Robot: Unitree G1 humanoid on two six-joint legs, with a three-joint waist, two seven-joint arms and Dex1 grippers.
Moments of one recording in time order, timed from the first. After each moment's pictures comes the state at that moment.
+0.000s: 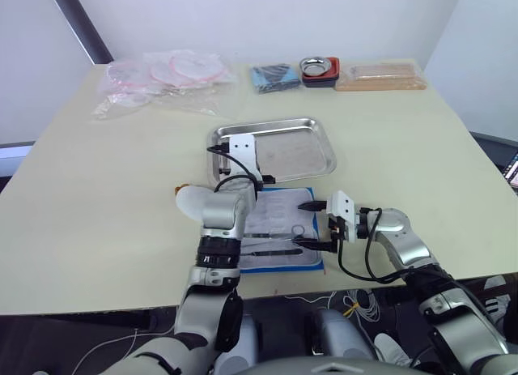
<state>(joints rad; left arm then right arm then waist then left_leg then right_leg) -0.64 -0.01 0.09 0.14 -0.08 0.85 0.18 -0.41 -0.33 0.30 0.42 0.17 -0.10 1.13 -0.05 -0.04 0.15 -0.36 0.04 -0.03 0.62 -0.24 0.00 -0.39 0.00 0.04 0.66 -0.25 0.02</state>
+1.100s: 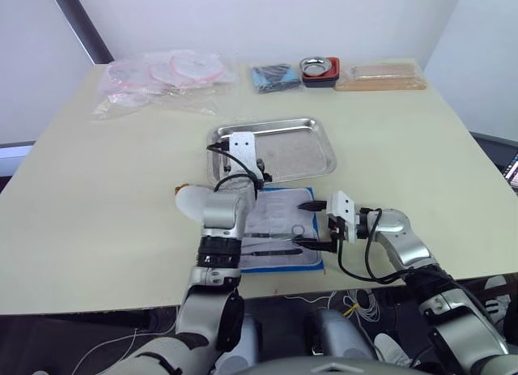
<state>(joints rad) -0.64 -0.01 0.09 0.13 -0.08 0.79 0.10 -0.41 -0.33 0.30 0.42 0.17 -0.10 1.13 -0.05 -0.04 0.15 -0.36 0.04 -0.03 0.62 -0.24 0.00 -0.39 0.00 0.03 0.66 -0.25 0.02</state>
